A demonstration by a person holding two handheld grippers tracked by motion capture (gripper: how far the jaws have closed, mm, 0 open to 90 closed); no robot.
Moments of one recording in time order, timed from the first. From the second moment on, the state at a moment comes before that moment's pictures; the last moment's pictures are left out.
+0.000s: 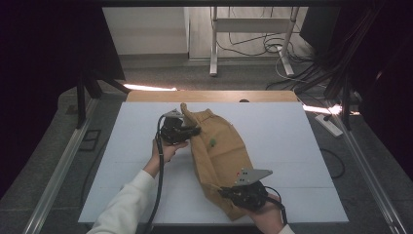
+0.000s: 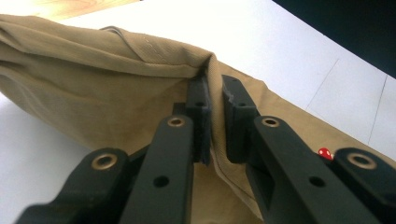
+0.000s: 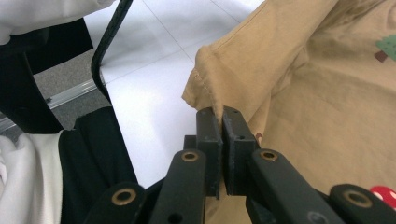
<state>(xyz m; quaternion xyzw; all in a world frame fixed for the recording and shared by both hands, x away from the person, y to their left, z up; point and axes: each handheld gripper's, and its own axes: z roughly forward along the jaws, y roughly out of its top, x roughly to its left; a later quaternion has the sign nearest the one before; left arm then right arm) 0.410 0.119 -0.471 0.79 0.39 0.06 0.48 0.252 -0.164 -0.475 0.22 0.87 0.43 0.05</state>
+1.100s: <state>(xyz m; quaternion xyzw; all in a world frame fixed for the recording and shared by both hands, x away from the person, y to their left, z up) 0.420 0.076 -0.475 0.80 0.37 0.05 0.47 0.249 -0.197 -0.480 0.26 0.87 0.43 0.05</state>
